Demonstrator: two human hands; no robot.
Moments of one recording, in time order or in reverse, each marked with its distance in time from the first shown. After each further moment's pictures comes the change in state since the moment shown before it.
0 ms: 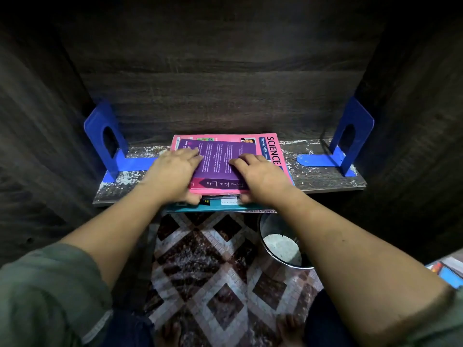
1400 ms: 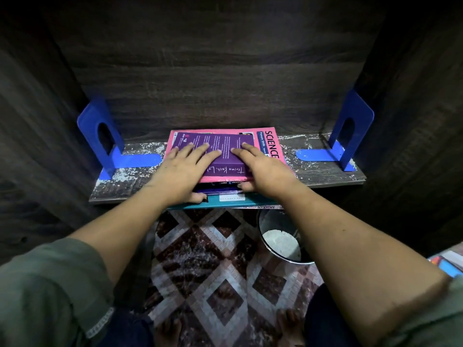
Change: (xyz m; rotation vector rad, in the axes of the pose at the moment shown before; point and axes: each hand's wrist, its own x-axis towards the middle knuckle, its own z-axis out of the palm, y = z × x) left_hand 0.004 0.017 0.010 0.024 0.071 0.102; right_hand -0.002 0.013 -0.003 0.250 -0.034 0.111
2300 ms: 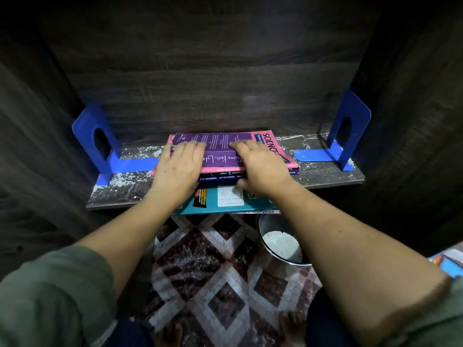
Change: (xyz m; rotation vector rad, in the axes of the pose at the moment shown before) left_hand 0.005 0.010 0.001 0.095 0.241 -0.140; right_hand 0.005 -0.008 -0.005 -0.127 0.194 -0.002
